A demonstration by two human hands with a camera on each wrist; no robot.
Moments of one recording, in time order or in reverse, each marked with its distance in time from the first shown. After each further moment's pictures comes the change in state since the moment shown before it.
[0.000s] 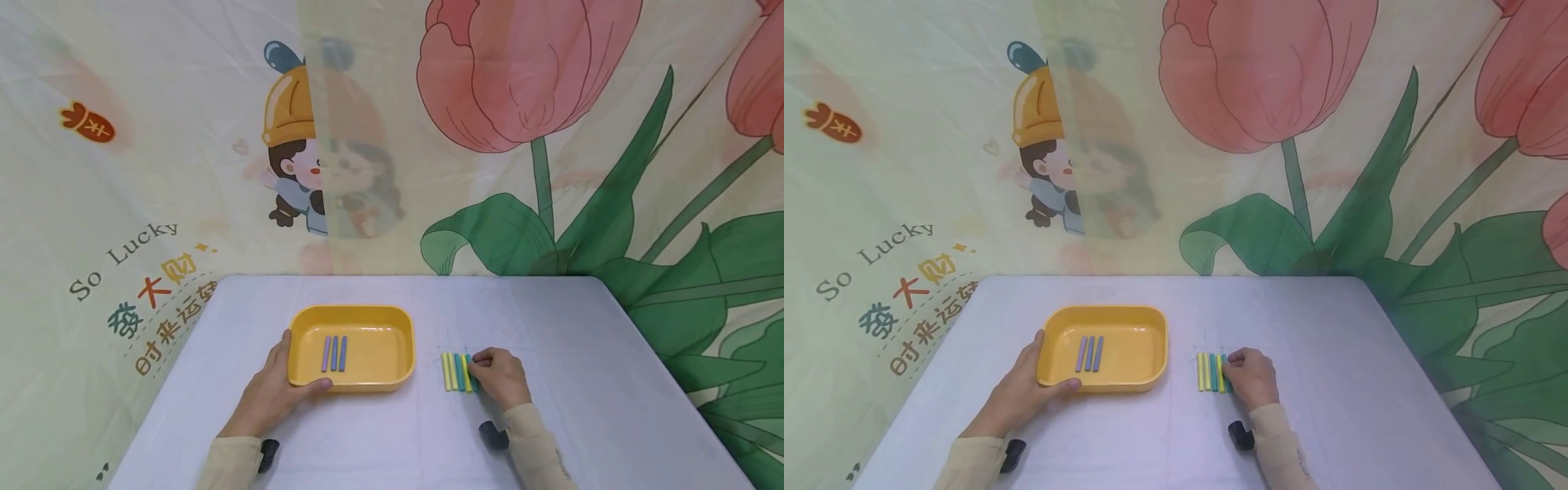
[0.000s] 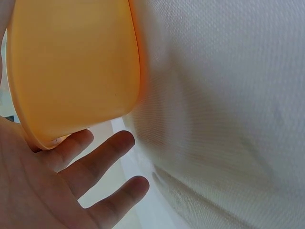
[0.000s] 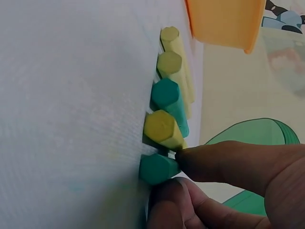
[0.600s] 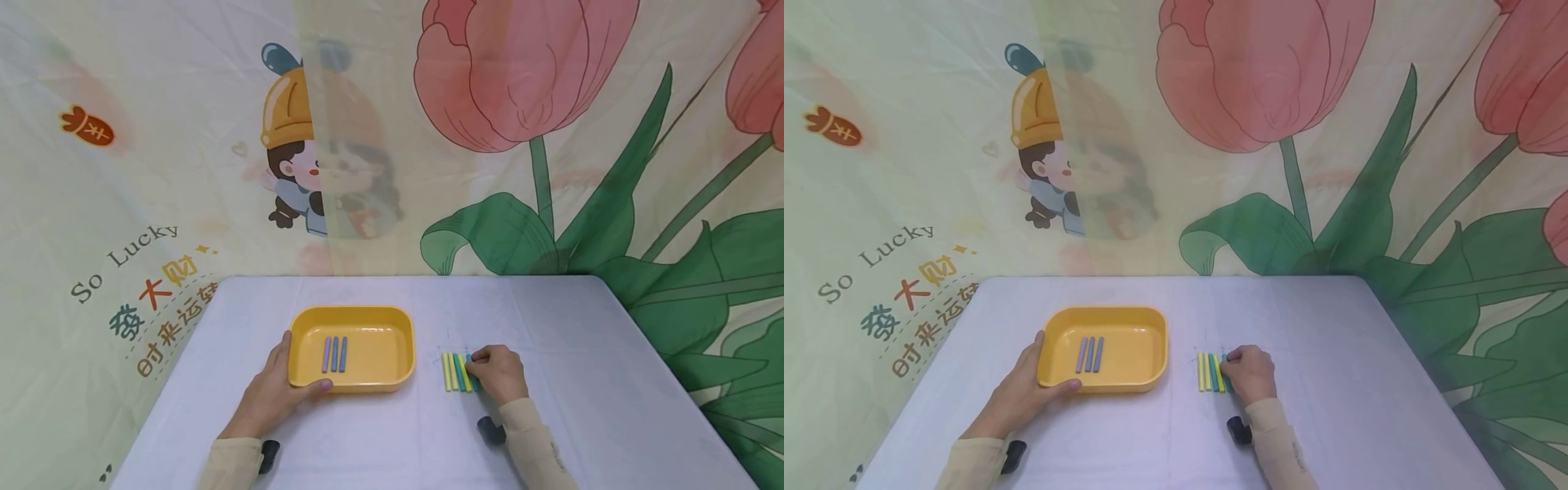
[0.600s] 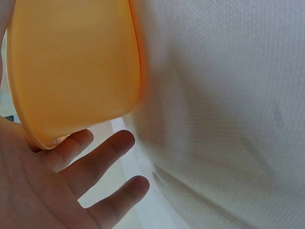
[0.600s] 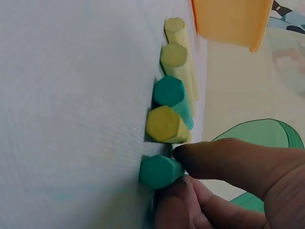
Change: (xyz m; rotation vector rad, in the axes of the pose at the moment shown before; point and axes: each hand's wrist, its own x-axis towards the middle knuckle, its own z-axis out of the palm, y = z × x) left_hand -0.003 0.004 -0.004 0.016 -0.019 0.000; right_hand 0.001 -0.003 0.000 0.002 0.034 -0.084
